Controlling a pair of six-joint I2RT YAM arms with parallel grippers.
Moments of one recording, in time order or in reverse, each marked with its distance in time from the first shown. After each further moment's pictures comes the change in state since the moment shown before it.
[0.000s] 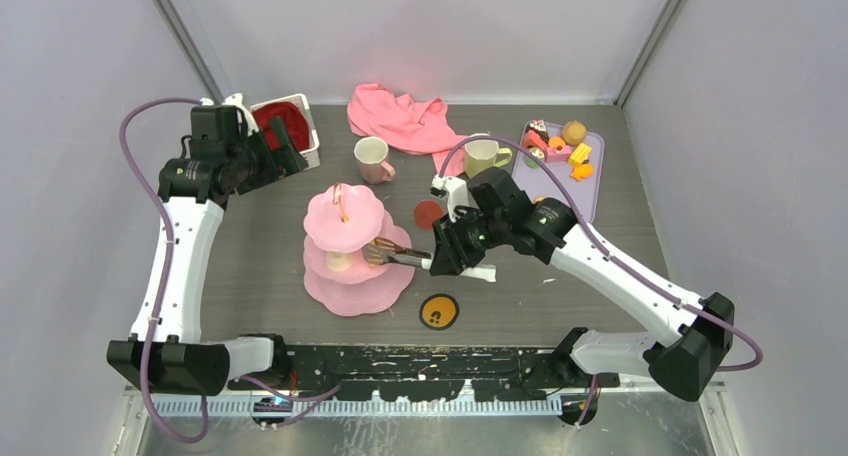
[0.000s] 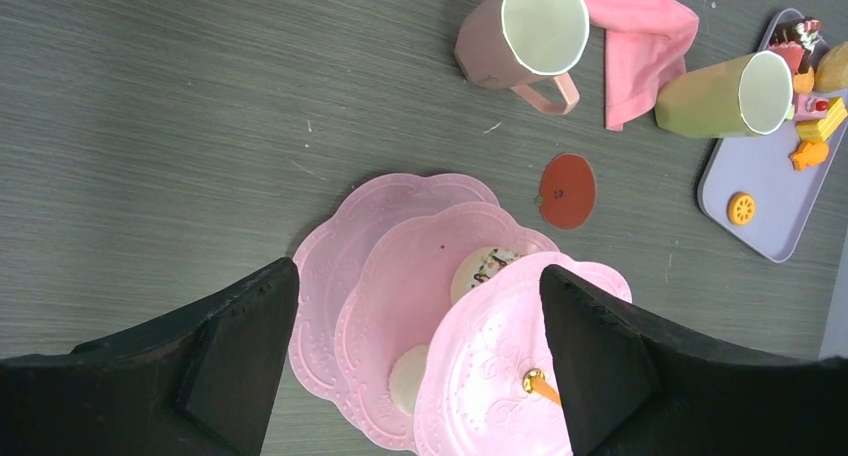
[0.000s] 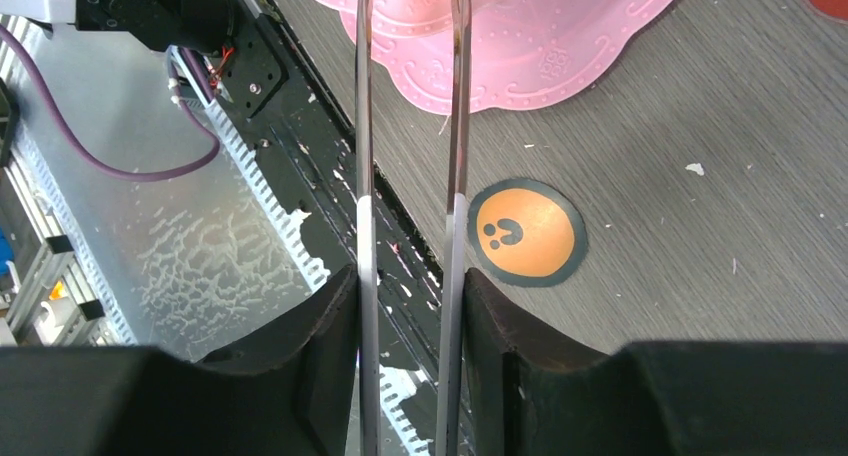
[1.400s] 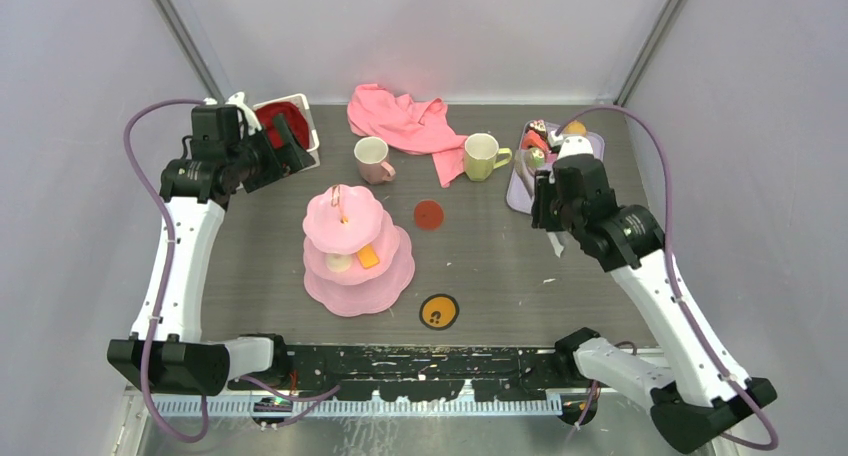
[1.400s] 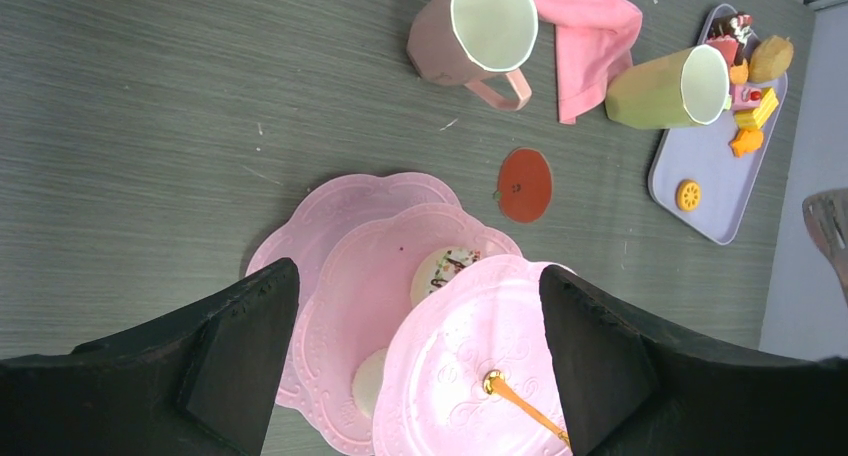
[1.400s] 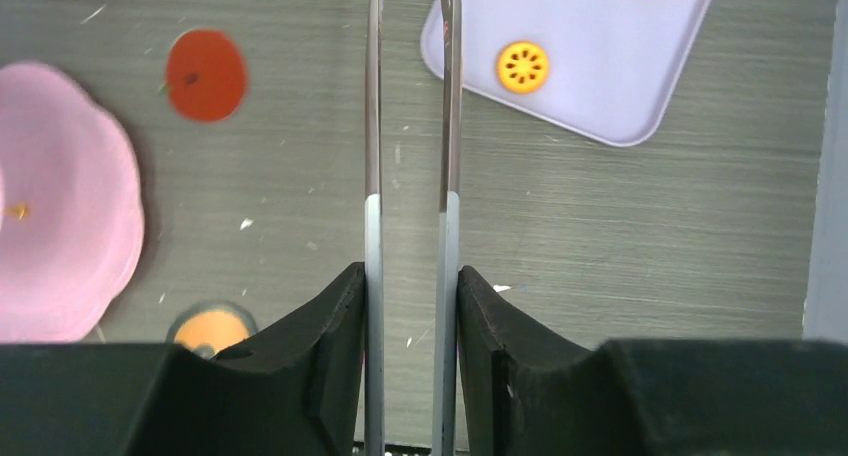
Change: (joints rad) left arm 0.000 0.000 -0.011 0.042 0.080 -0.038; right arm -0.290 -0.249 0.104 -0.254 0.735 0.043
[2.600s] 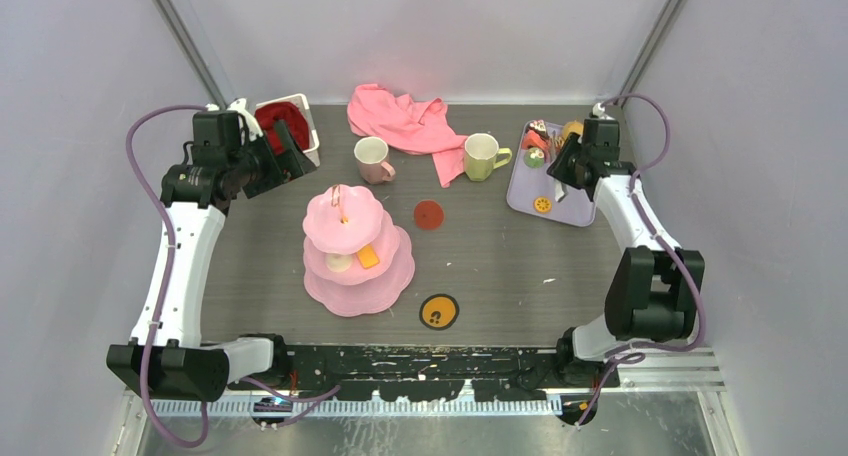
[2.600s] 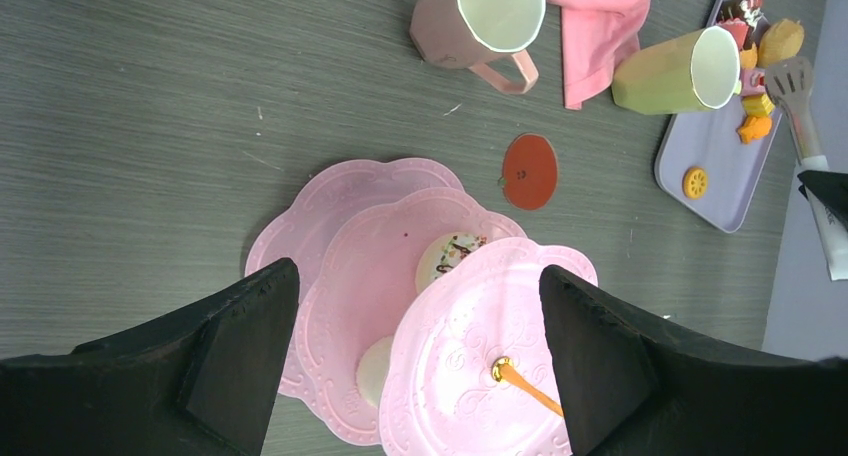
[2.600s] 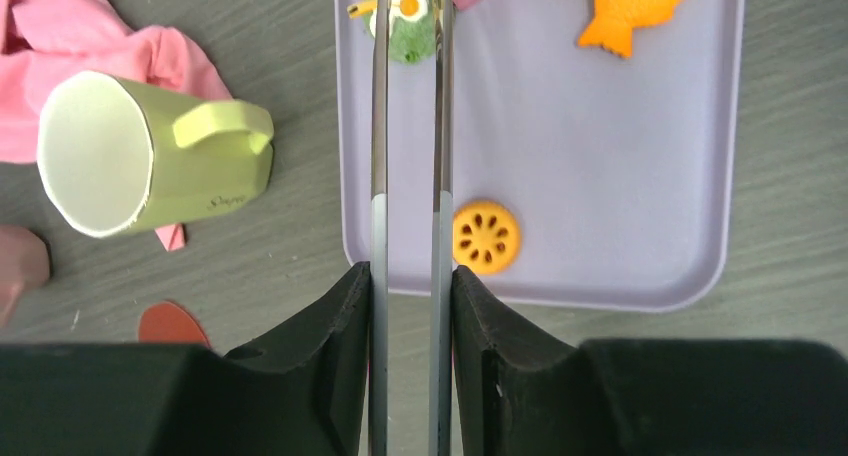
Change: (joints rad) left arm 0.000 -0.026 -0.045 -0.002 0.010 0.005; right arm -0.561 0.516 -0.126 0.613 -0.315 0.130
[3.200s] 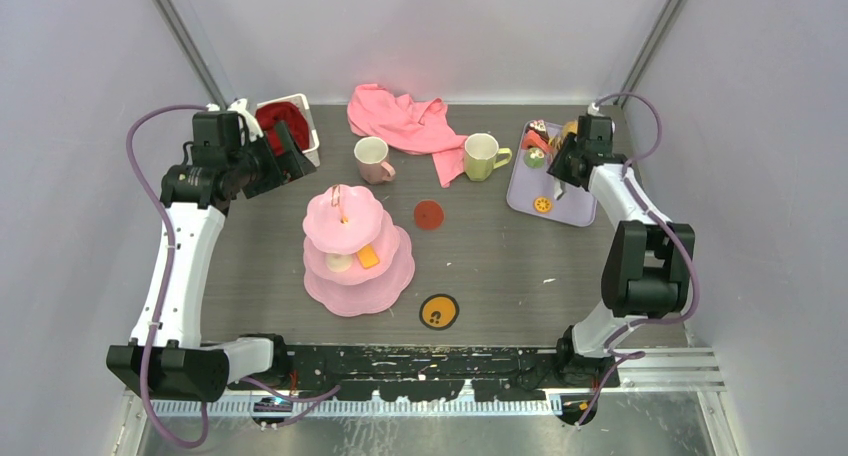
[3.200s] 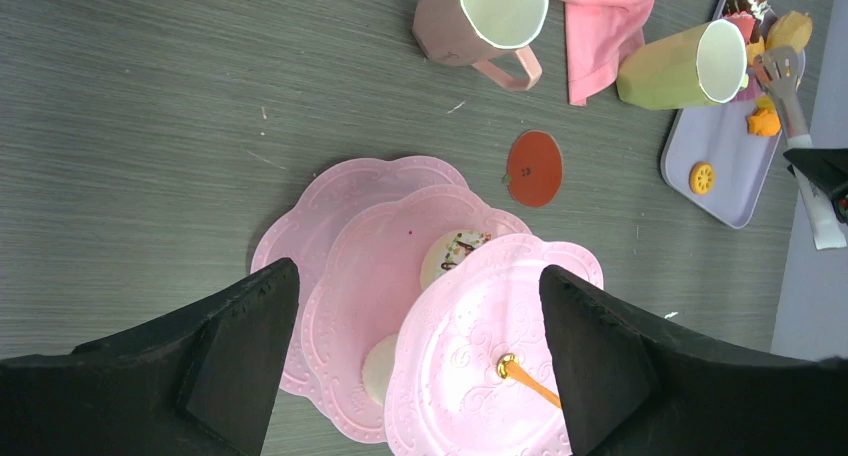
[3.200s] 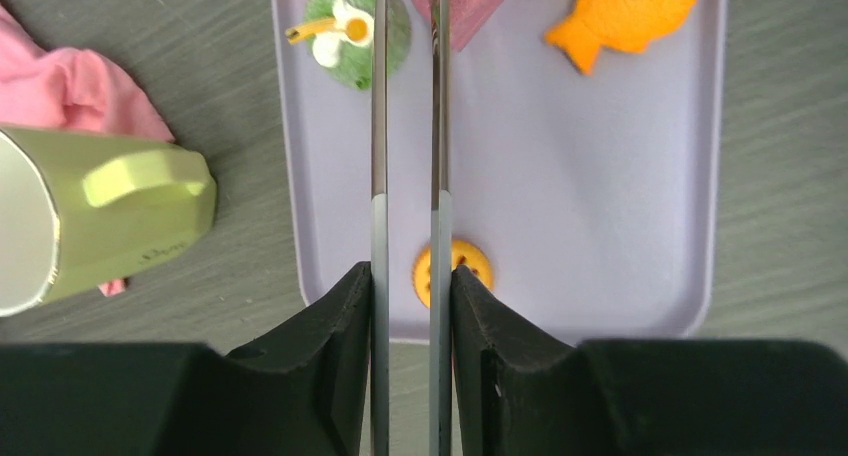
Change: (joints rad) left arm 0.000 -0.002 0.000 -0.006 -0.001 0.018; right arm -0.002 0.179 0.087 0.051 0.045 -0.007
